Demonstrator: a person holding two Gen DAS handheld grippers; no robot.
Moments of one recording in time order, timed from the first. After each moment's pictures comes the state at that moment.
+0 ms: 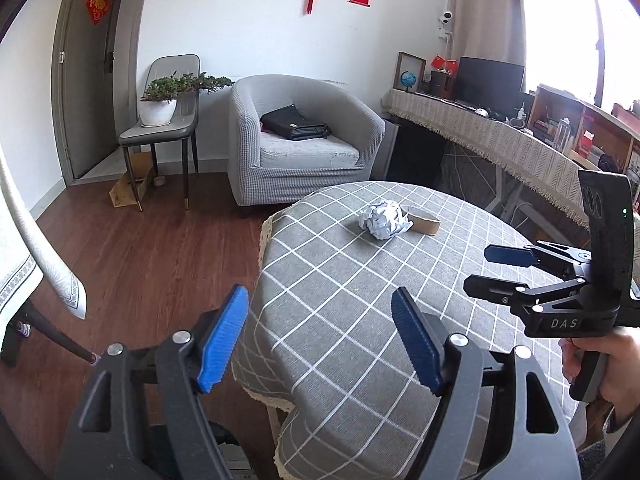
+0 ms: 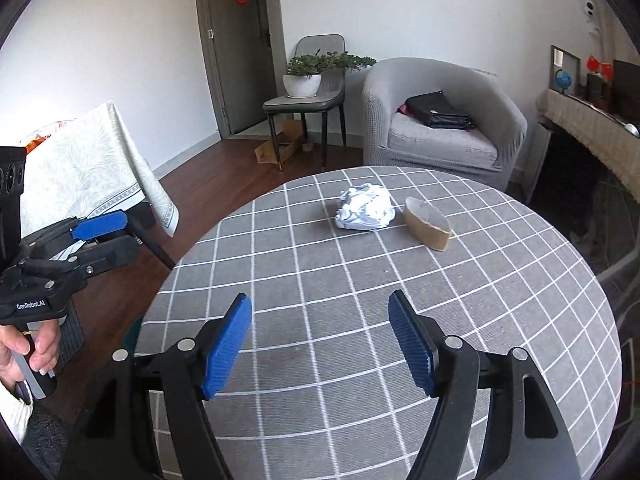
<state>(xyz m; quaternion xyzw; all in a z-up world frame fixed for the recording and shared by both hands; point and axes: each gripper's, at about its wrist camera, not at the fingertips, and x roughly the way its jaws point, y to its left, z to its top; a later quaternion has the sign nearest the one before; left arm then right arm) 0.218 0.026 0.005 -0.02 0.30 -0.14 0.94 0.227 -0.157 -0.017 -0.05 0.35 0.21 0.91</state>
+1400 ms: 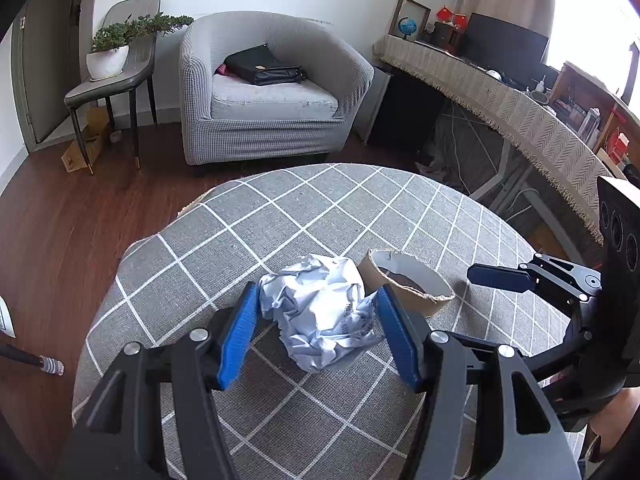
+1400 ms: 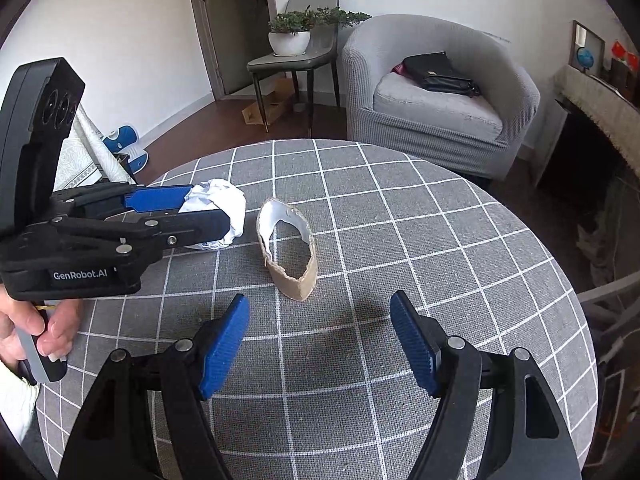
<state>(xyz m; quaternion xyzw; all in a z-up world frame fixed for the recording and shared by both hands) 0.389 -0.091 -0.038 -0.04 0.40 -0.17 0.90 0.340 -0.222 -0.047 -0.08 0.42 0.24 0.87</state>
